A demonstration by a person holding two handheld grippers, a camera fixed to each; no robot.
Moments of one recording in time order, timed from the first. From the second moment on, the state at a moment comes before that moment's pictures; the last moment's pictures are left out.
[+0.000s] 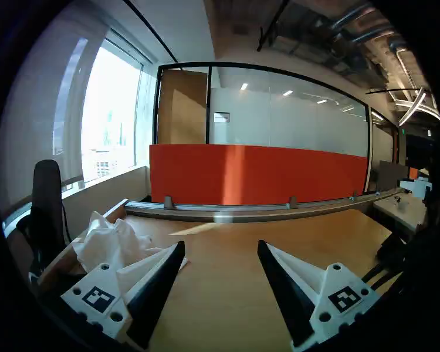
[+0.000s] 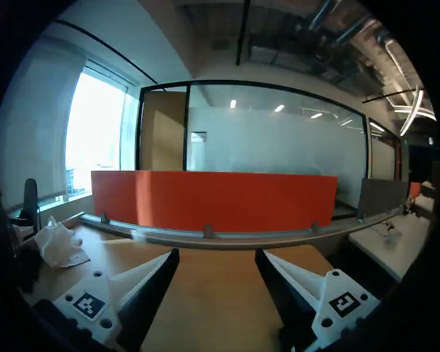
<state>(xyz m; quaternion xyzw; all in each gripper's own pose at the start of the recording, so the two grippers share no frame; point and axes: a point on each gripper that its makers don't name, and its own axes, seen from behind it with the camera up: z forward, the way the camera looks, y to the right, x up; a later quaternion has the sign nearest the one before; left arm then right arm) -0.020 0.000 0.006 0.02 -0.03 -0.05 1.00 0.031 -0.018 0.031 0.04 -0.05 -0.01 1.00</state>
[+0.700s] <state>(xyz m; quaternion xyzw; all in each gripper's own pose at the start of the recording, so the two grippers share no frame) -0.065 -0.002 0.013 0.03 0.01 -0.02 1.00 0.023 -0.036 0.013 0.05 -0.04 -0.01 1.00</state>
